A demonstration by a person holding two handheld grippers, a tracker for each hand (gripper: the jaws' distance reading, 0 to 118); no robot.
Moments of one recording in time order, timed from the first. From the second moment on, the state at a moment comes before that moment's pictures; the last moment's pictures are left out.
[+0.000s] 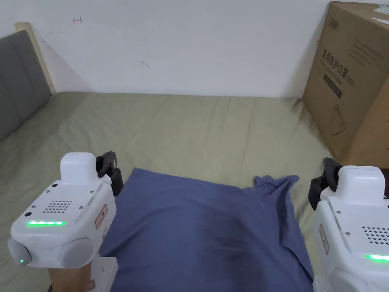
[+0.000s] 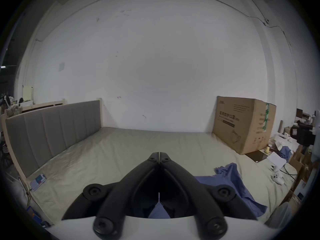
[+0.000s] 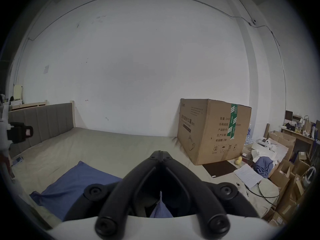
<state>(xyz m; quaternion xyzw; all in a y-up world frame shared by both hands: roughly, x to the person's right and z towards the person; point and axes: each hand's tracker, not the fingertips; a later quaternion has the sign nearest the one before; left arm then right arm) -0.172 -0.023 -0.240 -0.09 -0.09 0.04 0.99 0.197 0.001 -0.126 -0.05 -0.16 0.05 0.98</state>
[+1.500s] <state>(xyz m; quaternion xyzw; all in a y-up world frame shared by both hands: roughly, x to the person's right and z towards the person) -0.130 -0.233 -0.612 -0.51 -0.09 -0.02 0.86 0.278 -0.119 -0.324 -0.27 -0.18 -0.01 0.95</state>
